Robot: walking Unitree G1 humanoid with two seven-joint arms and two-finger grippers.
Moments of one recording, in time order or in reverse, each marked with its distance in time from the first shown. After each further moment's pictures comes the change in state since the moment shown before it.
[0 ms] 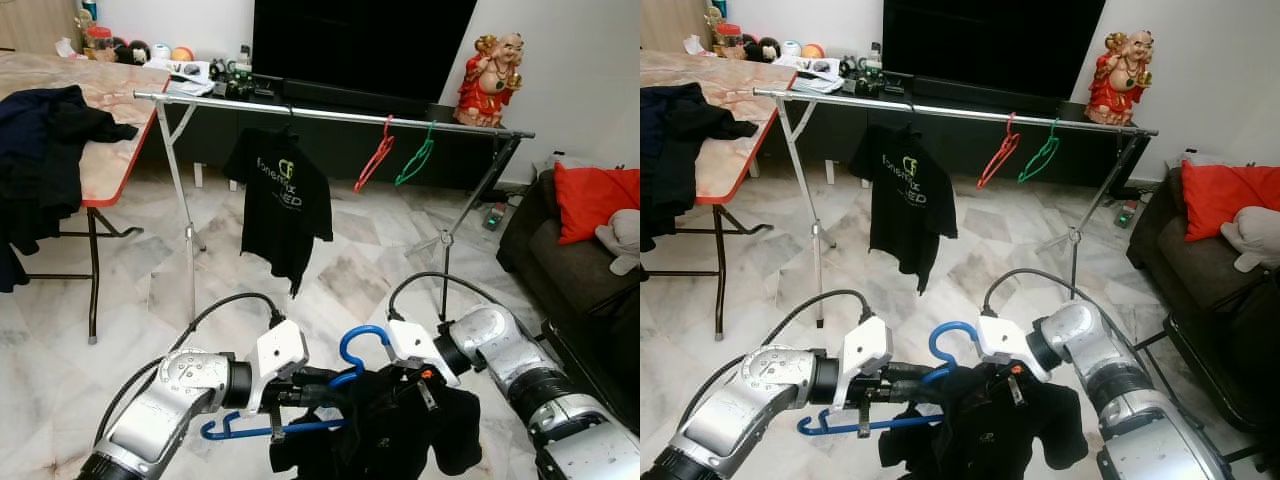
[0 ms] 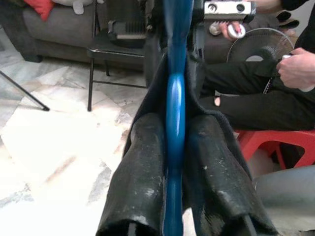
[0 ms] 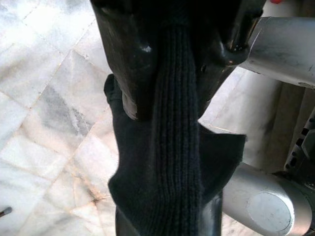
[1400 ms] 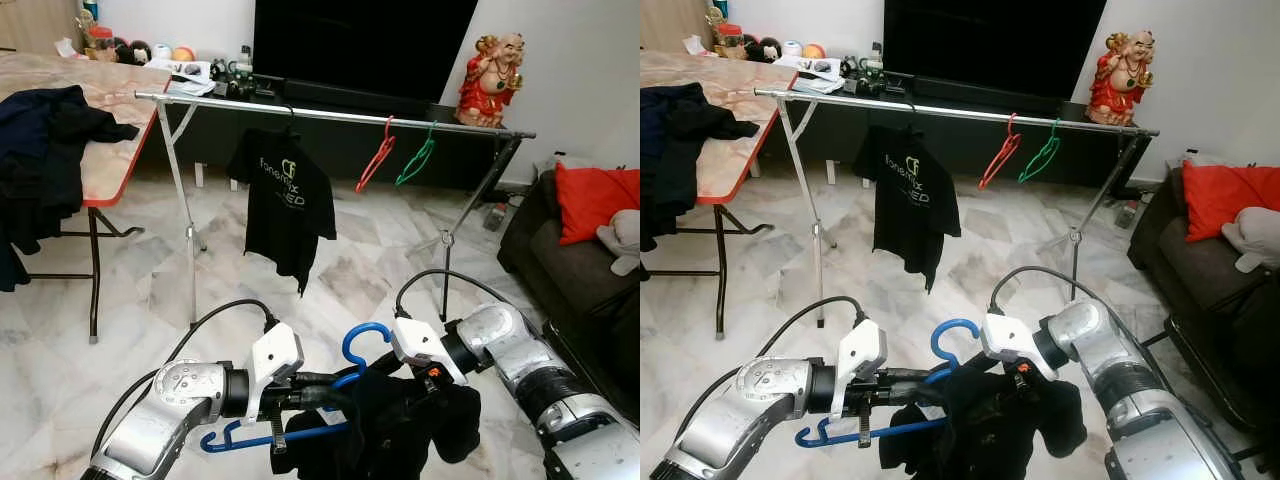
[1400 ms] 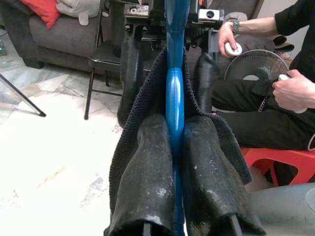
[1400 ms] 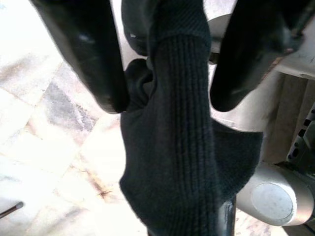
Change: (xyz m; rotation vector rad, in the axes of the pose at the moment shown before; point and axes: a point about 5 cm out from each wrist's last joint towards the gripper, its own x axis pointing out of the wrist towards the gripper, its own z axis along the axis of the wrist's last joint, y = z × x) left arm -0.001 -0.007 -0.003 -0.058 -0.076 0.024; right arm -0.010 0.000 -0.003 0.023 -0.008 -0.022
